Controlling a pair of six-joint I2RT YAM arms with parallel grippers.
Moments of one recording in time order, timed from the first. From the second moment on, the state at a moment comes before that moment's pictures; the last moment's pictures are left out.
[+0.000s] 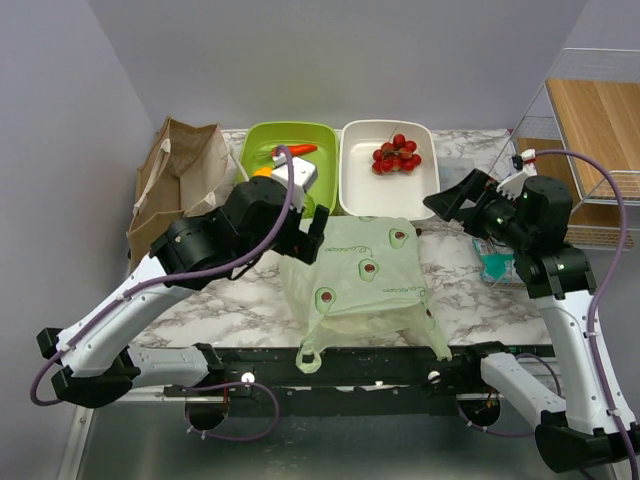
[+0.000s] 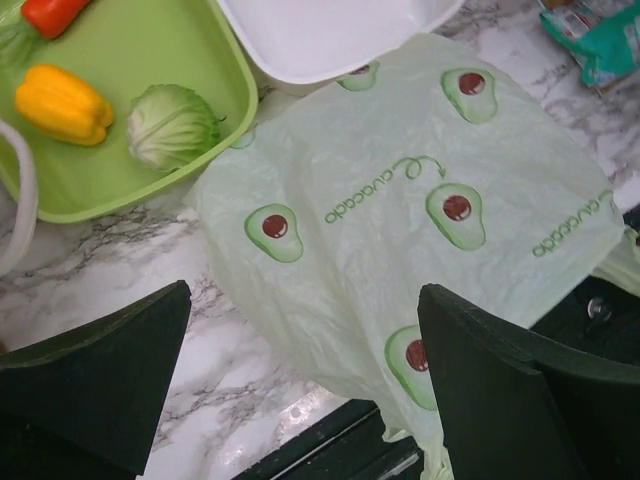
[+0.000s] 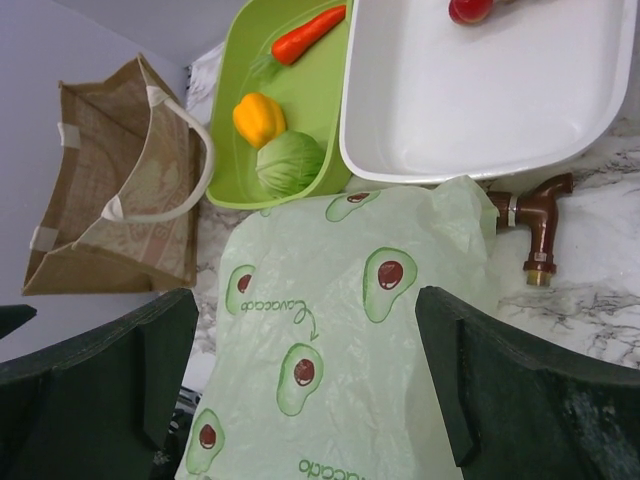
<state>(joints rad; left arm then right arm) -0.92 1.16 1.58 -0.99 -0.29 -0.29 0.13 0.87 1.15 -0.64 -0.29 0.63</state>
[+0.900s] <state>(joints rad) -1.57 1.39 1.49 -0.99 -0.45 -0.08 0.14 0.88 1.08 -0.64 -0.34 0.64</state>
